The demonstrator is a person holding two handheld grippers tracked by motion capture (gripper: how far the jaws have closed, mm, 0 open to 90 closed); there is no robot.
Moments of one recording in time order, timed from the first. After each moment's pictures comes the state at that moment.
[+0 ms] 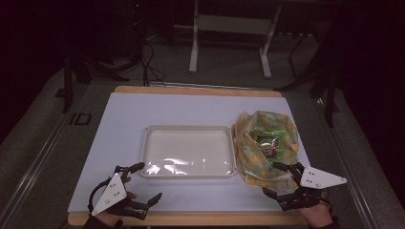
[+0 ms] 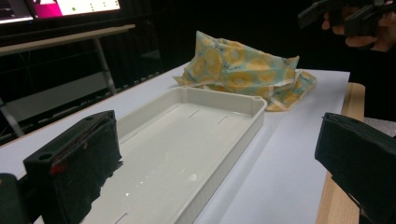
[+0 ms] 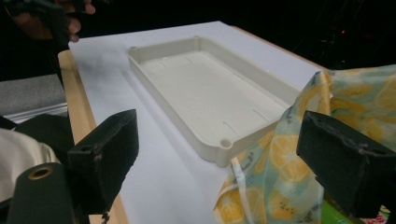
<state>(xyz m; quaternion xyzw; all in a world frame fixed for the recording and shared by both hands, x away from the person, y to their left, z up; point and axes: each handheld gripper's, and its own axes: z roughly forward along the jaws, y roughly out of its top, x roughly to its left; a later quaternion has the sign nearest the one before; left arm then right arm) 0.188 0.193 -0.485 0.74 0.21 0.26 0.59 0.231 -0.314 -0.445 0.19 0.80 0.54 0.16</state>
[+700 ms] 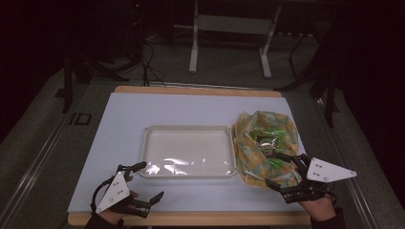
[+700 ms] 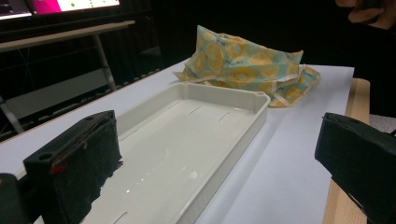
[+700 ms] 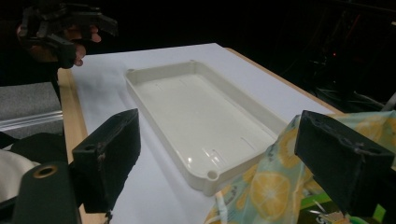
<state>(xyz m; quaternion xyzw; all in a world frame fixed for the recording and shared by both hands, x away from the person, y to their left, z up) 0.193 0.190 -0.488 0.74 0.21 0.26 0.58 0.238 -0.311 -0.411 0.17 0.79 0.55 0.19</state>
